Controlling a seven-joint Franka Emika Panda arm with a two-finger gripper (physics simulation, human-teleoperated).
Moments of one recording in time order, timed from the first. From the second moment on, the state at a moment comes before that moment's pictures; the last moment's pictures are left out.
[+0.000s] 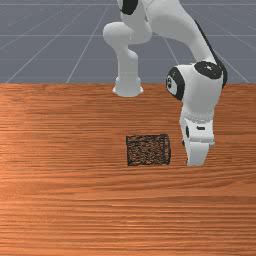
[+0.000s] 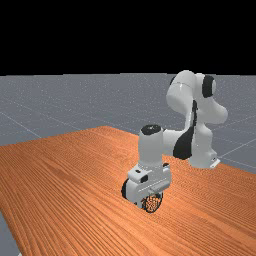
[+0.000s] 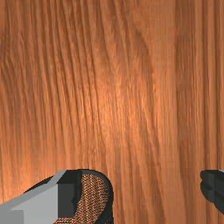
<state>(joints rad) 0.25 0.73 0.05 -1.53 -0.05 2.22 -0.43</state>
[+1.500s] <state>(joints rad) 0.64 1.03 -0.24 -1.17 -0.45 1.70 -0.10</state>
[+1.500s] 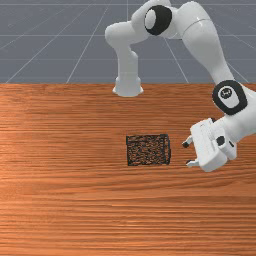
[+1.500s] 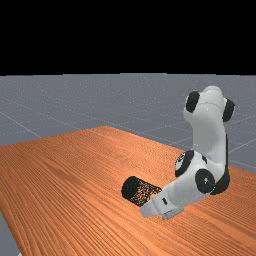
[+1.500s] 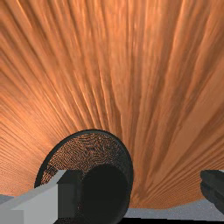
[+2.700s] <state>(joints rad) 0.50 0.85 -0.32 -1.54 -0.56 2.01 -0.18</state>
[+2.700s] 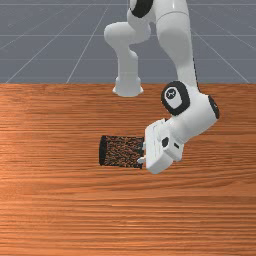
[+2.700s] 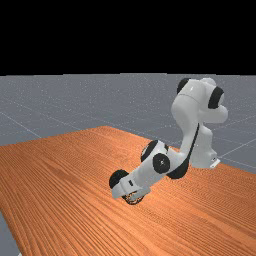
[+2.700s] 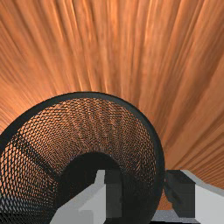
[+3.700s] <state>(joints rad) 0.22 0.41 -0.13 -1.85 0.14 1.95 -0.86</state>
